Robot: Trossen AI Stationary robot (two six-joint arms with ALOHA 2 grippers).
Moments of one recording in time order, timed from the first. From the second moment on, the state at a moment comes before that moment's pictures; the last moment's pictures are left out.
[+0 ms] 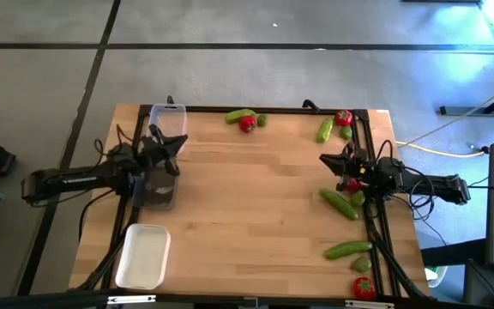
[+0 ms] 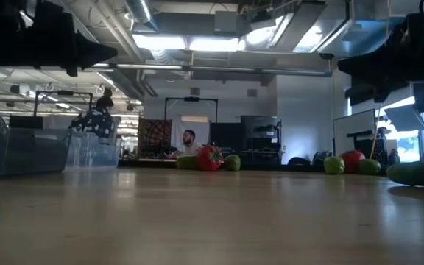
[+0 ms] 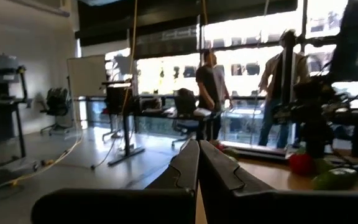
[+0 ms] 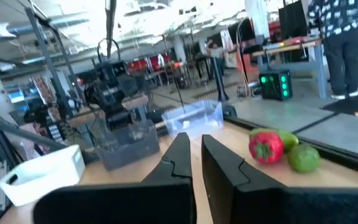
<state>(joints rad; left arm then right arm) 0.31 0.36 0.04 0.52 -0.24 0.07 -0.05 0.02 0.01 0.16 0.27 0.23</state>
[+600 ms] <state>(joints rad) 0.42 1.10 0.60 0.51 -0.25 0.13 -0.05 0.02 0.01 0.18 0.37 -0.03</state>
